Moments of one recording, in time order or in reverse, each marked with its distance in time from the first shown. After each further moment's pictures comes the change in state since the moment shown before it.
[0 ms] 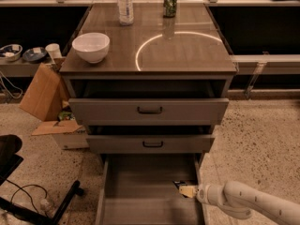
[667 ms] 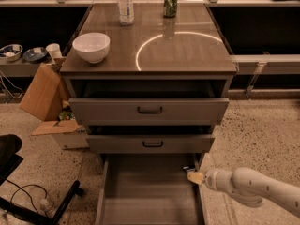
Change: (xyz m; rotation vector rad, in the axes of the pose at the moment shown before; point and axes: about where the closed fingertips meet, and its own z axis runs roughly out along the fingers) arm -0.073 0.012 -0.068 0.108 -0.061 -0.153
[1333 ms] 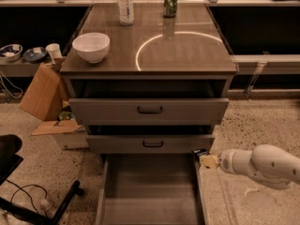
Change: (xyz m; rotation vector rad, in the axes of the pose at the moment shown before) arm -0.083 0.023 -0.104 0.041 -0.004 -0.109
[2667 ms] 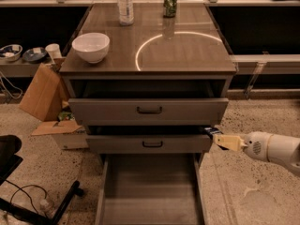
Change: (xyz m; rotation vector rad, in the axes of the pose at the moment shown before) arm -0.084 0.041 -0.132 -0.214 -0.199 0.099
